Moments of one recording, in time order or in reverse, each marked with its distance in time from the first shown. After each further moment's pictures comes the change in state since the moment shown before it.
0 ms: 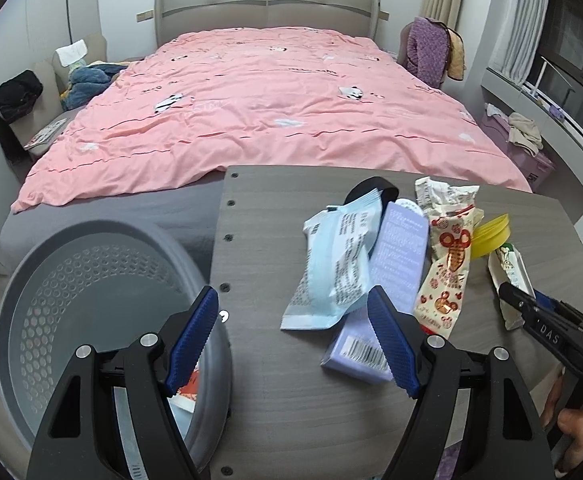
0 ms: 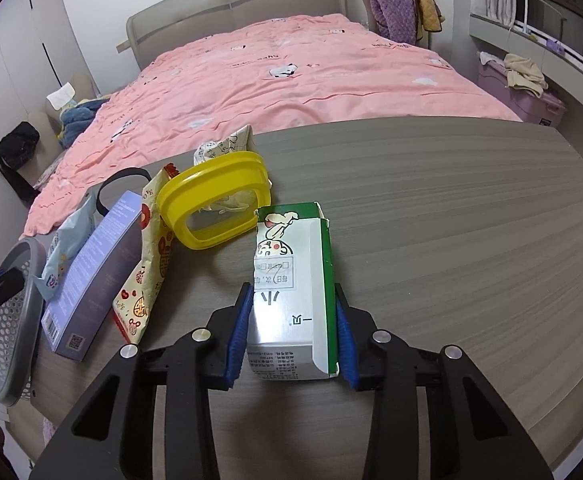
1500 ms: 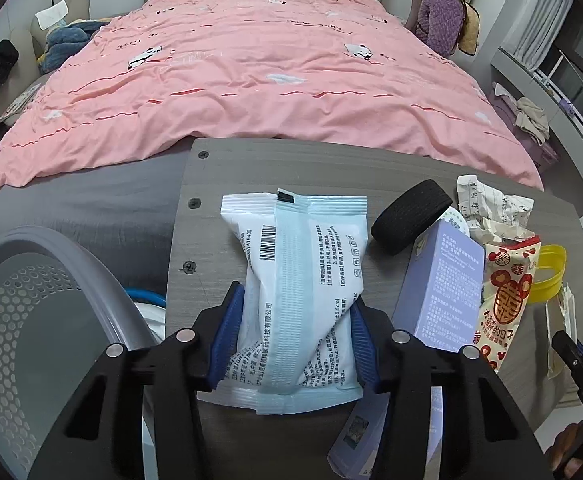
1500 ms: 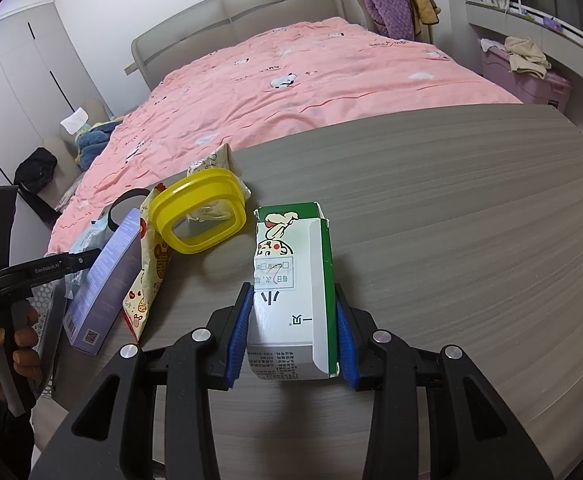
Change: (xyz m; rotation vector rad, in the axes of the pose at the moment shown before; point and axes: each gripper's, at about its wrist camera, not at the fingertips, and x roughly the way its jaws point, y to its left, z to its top) left arm 0.089 0.008 0.039 -0.049 0.171 -0.048; right arm -0.015 -0.037 -0.003 0.066 -0.026 0.102
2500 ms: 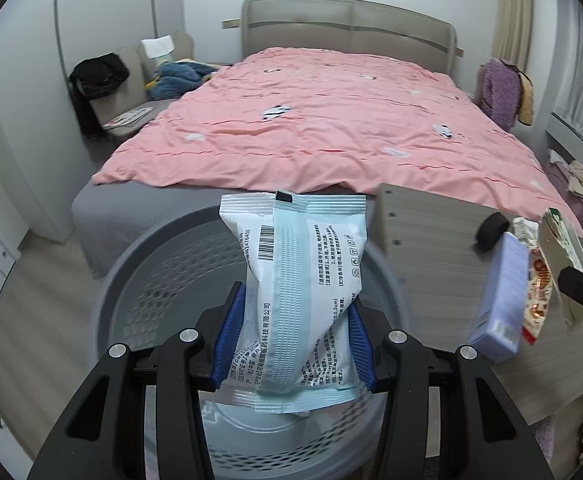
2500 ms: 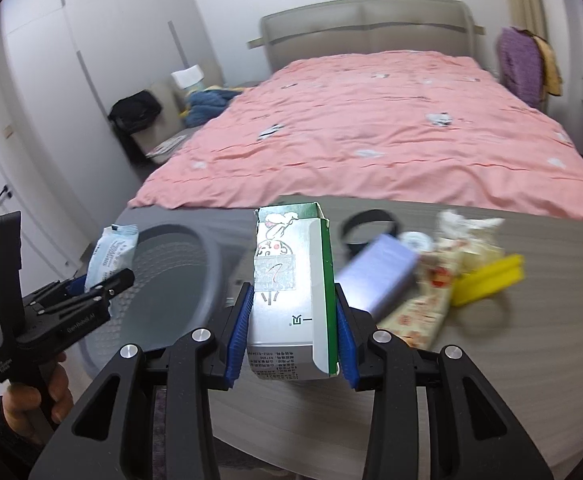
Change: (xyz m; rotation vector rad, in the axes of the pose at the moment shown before) left arm -0.128 0.108 -0.091 -0.149 -0.268 0.267; right arm -0.017 0.199 0.004 -0.339 0.007 0.275
